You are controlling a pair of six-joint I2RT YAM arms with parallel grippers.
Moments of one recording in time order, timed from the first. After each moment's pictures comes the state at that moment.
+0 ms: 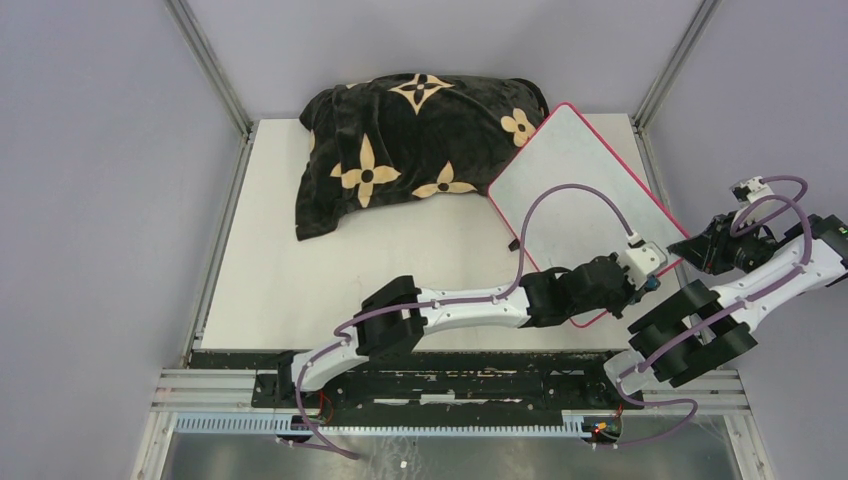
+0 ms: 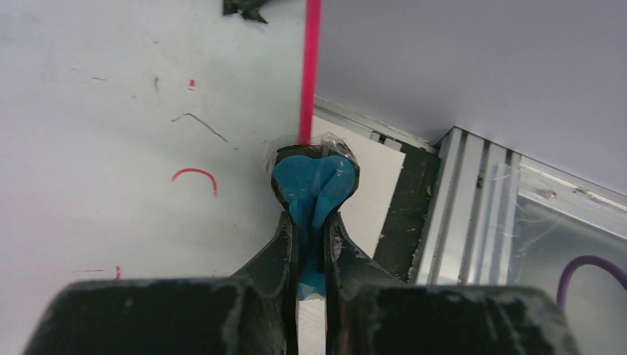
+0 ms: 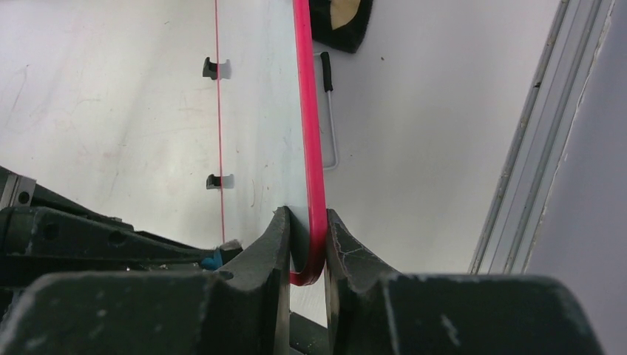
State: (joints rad) left arm -1.37 2.38 2.10 0.06 -0.15 -0.18; right arm -1.08 1.44 1.44 -1.60 -1.04 -1.34
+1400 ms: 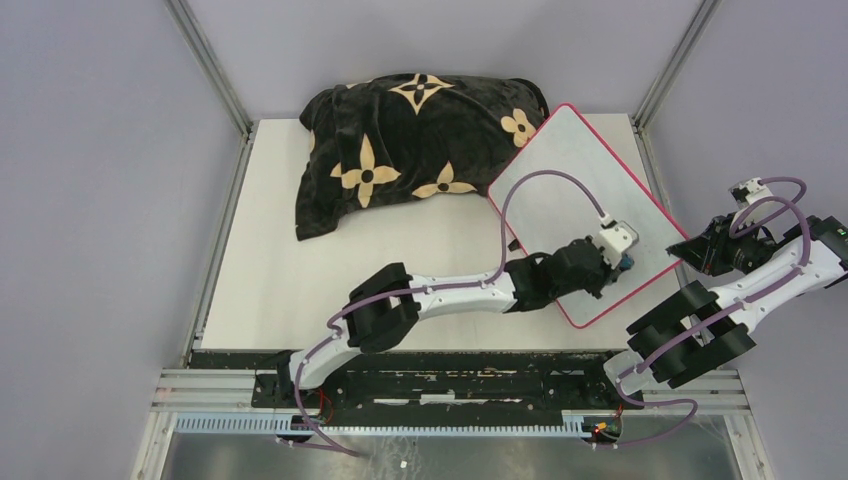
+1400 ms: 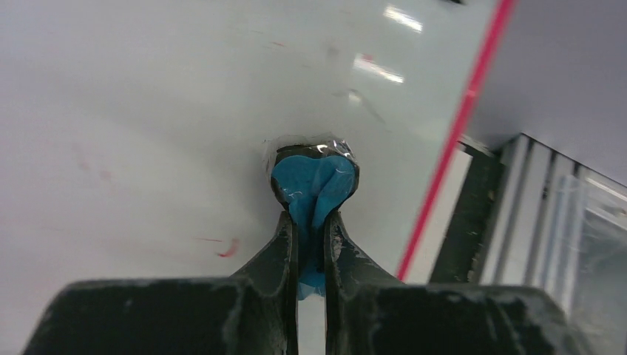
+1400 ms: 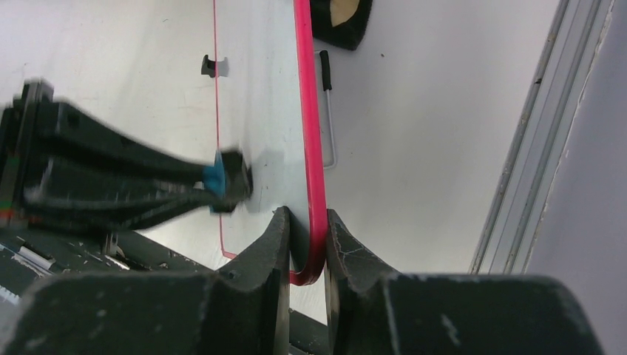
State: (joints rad) left arm -1.27 2.32 1.95 0.12 -0.18 -0.19; right arm -1.08 1.43 1.42 -1.59 -1.03 -1.33
